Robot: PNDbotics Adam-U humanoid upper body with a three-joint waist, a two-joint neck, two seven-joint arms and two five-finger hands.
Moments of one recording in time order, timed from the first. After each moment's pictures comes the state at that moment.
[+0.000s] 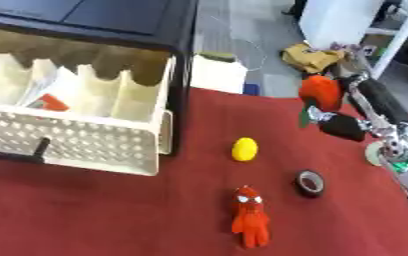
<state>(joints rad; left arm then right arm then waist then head) -0.55 0.23 -0.13 -1.99 0.01 -0.16 0.23 -0.59 -0.98 -0.02 -1.49 0.39 0.08 -0.09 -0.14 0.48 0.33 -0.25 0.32</state>
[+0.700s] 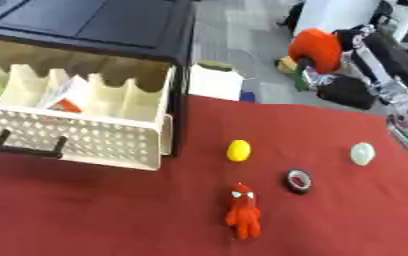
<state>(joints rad) -0.54 0.23 -0.13 -1.99 0.04 -0.14 0.24 -0.62 -1.03 0.03 -1.70 0.31 0.11 -0.09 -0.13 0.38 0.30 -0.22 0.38</state>
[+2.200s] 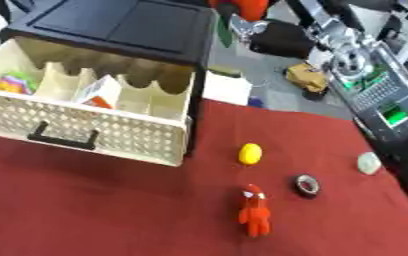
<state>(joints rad) -0.56 0.23 -0.13 -1.99 0.09 -0.12 0.22 -0.94 -0.86 0.15 -1.67 0.21 0.14 0.00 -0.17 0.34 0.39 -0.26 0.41</state>
